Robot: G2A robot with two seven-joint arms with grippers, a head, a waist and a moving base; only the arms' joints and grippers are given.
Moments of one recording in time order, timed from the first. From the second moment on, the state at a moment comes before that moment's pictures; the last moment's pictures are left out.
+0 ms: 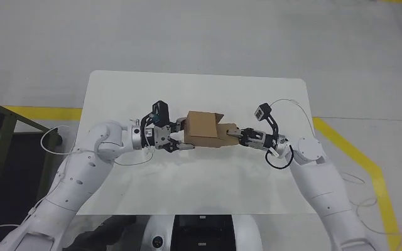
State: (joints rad) left arm 1.16 -0.90 -1.14 -1.56 0.76 -1.00 -0.28; right arm -1.10 -1.21 1.17 -1.23 0.47 -0.25 1.13
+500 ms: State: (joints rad) left arm 1.17 -0.90 -1.15 -1.57 0.73 -1.01 -0.29; right arm -1.11 -1.20 1.17 -1.25 0.47 -0.27 1.14
